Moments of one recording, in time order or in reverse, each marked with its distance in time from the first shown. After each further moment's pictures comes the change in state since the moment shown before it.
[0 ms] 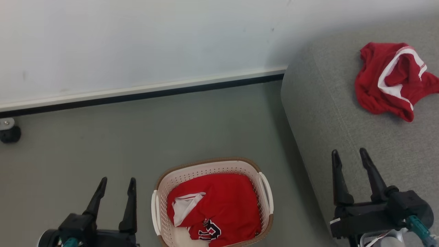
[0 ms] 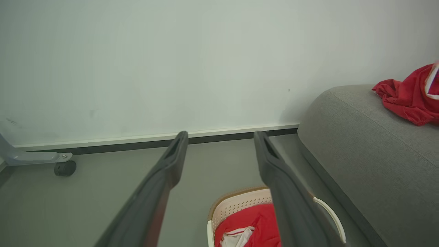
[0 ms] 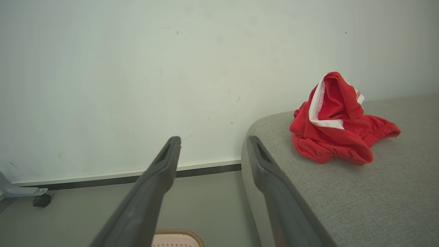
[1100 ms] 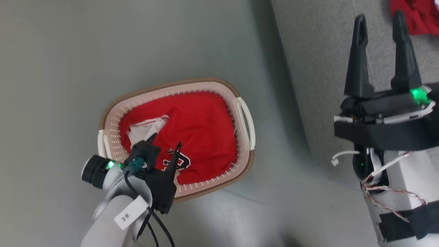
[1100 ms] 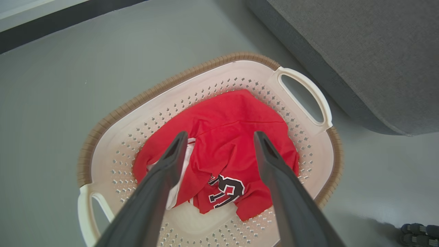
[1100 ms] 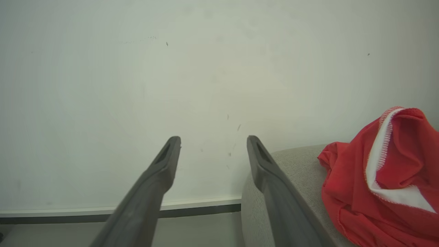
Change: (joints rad) left arm -0.474 -0.061 -0.241 0.403 0.155 -0.112 0.220; right arm -0.440 0.027 -0.011 -0.157 -0.009 0.006 -0.002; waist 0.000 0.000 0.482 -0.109
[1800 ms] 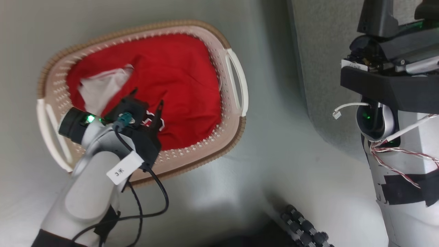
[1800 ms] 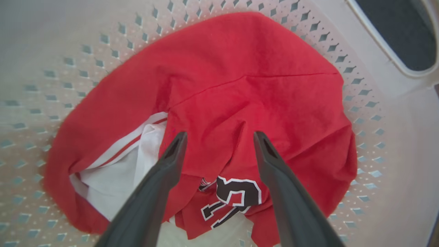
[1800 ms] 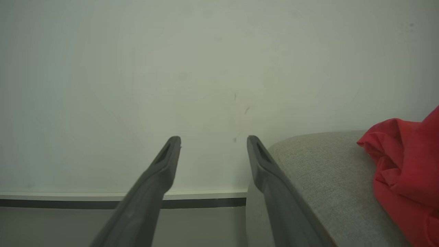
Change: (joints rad) left arm -0.245 0.038 -0.010 0.146 0.063 -0.018 0.016; right arm -0.263 0.034 0.020 -0.032 0.002 0.010 -0.001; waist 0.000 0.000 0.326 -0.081
